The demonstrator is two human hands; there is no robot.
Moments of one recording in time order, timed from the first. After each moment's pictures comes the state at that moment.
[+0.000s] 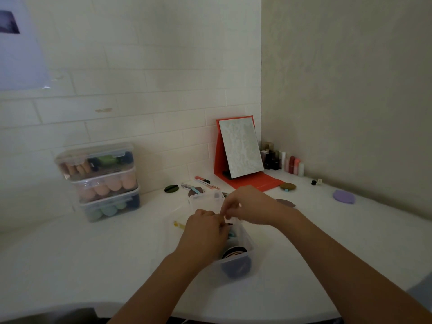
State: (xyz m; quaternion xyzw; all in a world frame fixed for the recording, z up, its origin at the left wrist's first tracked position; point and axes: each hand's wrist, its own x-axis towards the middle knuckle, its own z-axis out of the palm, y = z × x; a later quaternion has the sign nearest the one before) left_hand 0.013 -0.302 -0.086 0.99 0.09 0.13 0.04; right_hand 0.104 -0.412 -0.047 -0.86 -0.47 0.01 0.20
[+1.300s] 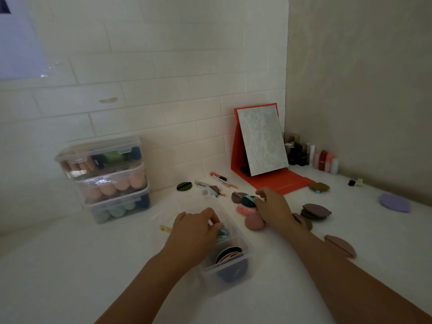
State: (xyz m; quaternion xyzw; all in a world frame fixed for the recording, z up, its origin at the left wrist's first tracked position) left_hand 0.032 -0.247 -0.080 0.97 0.18 0.09 0.15; right_hand 0.214 -0.362 -0.135 -0.88 -0.20 -0.05 0.42
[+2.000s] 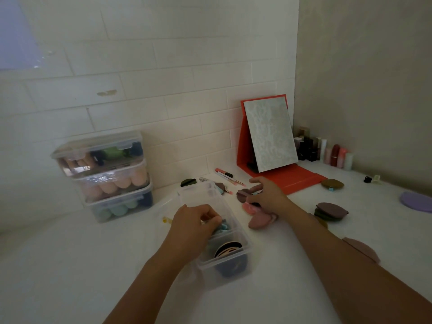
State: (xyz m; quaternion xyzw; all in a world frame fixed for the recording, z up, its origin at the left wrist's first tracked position) left_hand 0.043 -0.215 -0.095 0.93 0.17 0.17 0.28; right_hand 0.242 -0.331 -0.127 -0.82 -0.24 0.11 0.51
